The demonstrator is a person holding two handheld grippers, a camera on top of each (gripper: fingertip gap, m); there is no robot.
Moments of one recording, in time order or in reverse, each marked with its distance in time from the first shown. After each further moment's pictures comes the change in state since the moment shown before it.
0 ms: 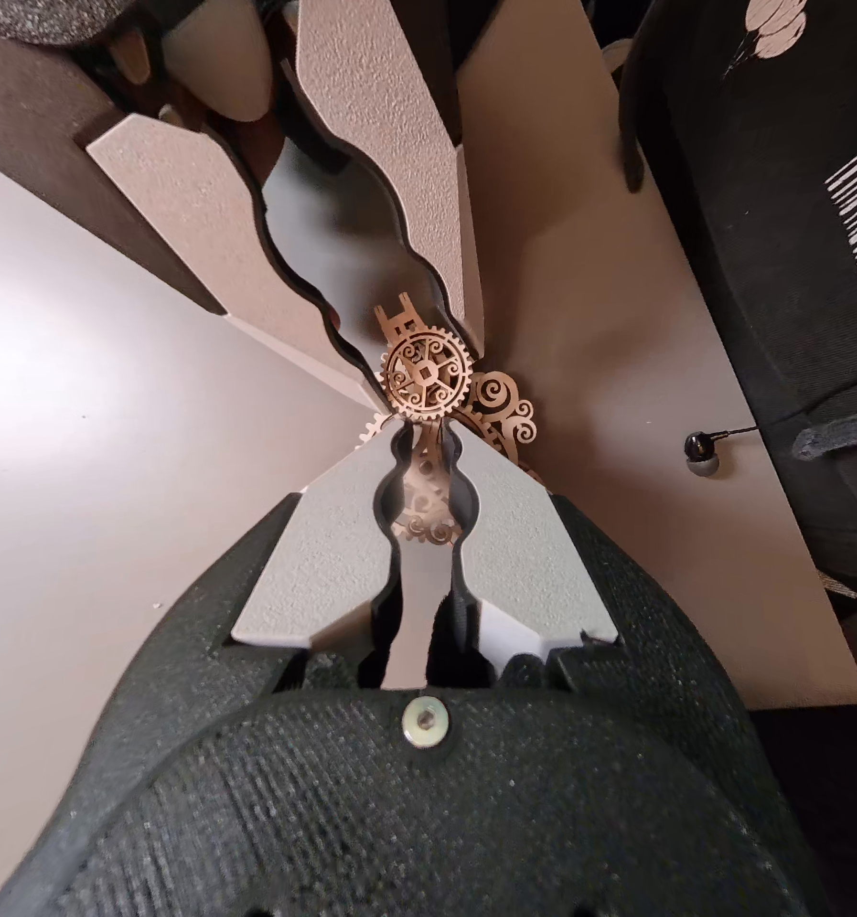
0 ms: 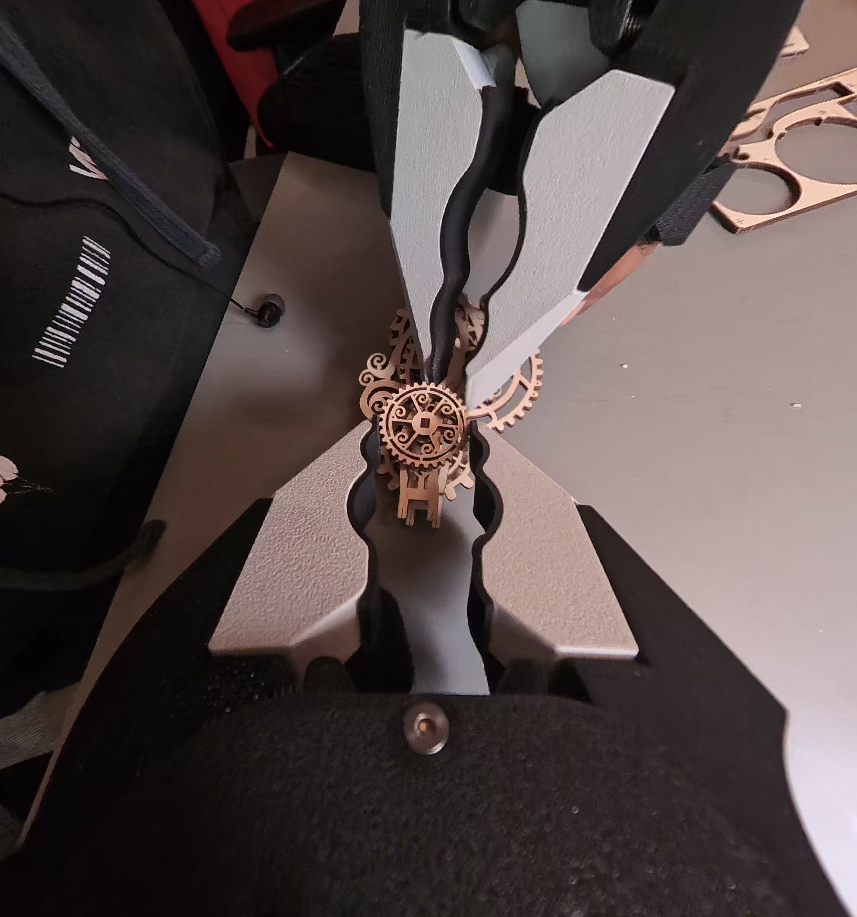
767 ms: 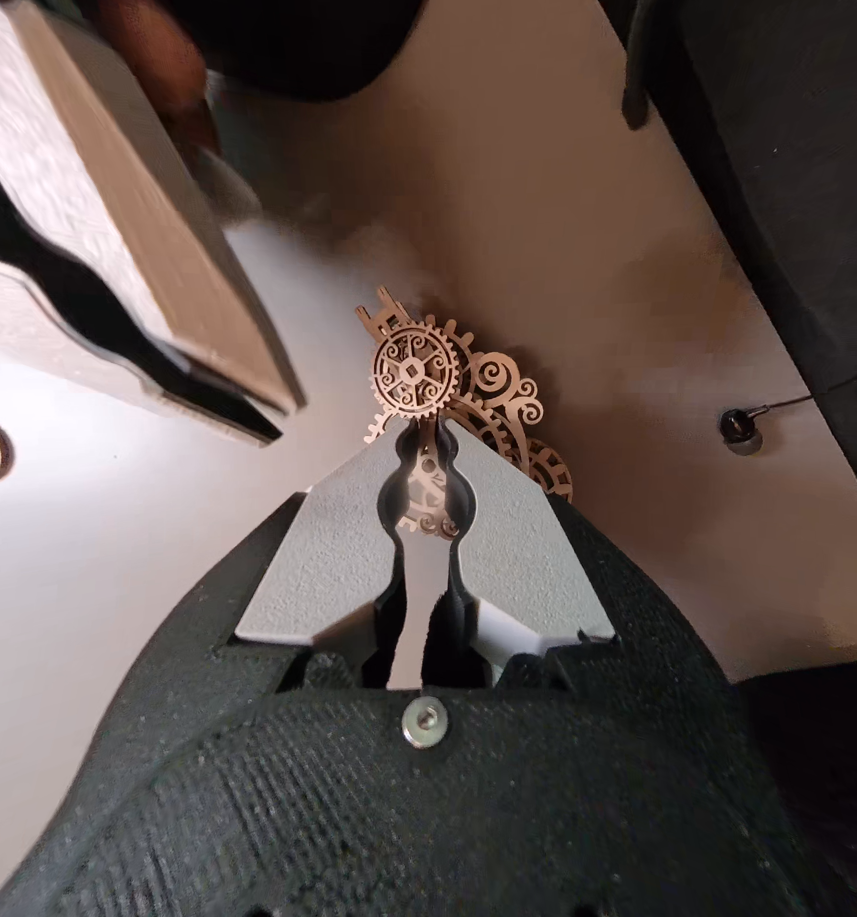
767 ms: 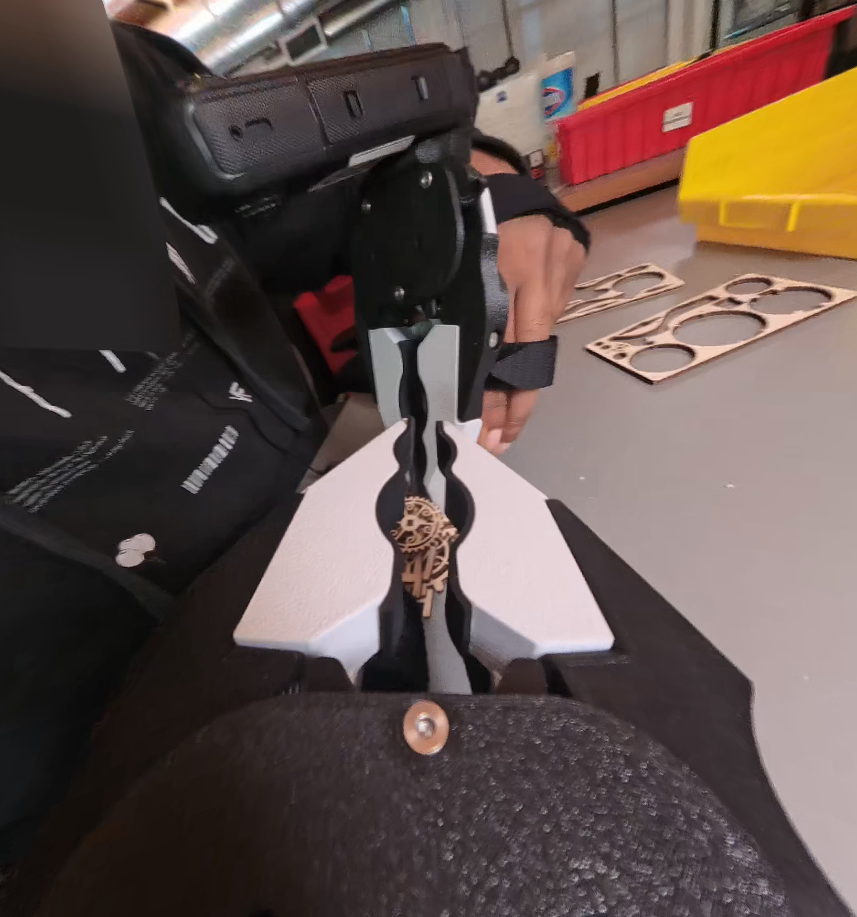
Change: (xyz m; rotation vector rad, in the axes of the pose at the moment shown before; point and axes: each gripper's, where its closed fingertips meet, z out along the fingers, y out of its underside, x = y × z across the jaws) left arm -0.002 0.001 0.003 -0.095 -0.009 0.163; right arm 0.020 -0.053 -0.049 0.504 -0.114 0.170
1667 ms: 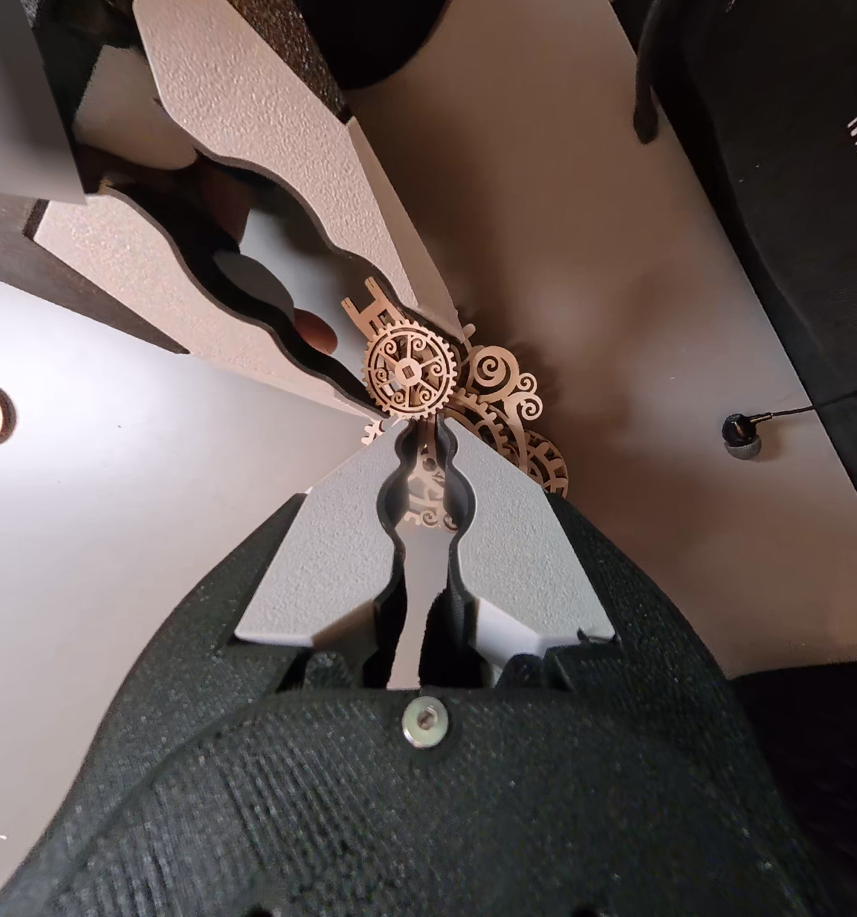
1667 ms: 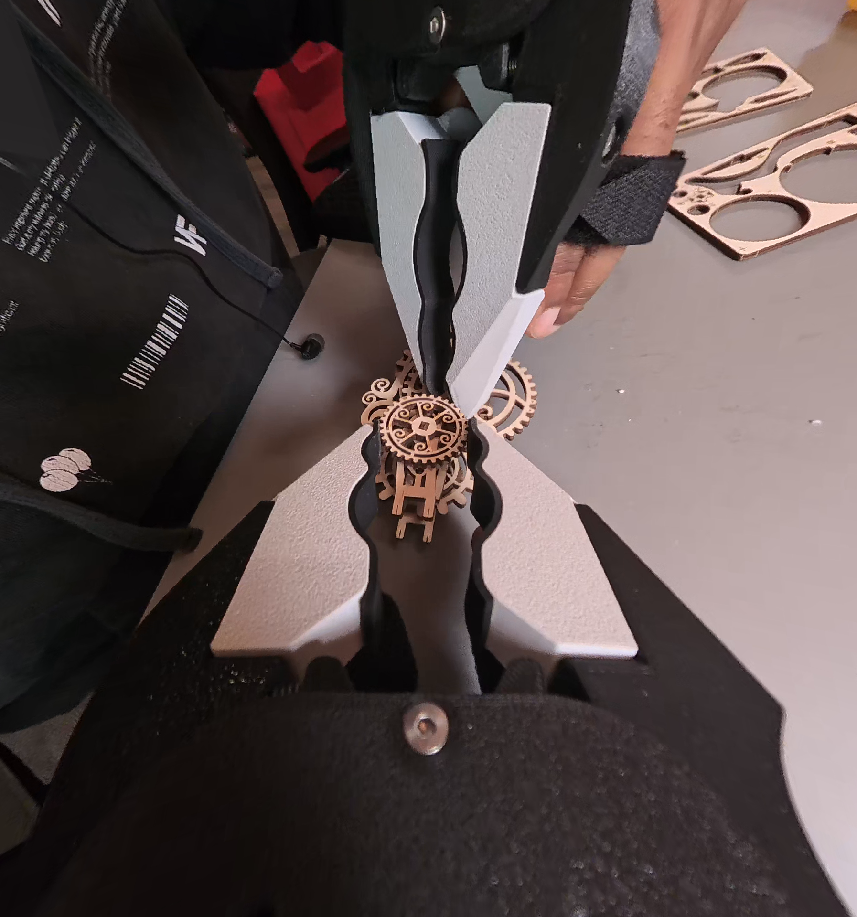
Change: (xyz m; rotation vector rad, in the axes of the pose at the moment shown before) left arm -0.003 0.006 -0.007 0.032 -0.012 -0.046; right arm 0.000 0.058 0.018 -0.356 -0.008 -0.052
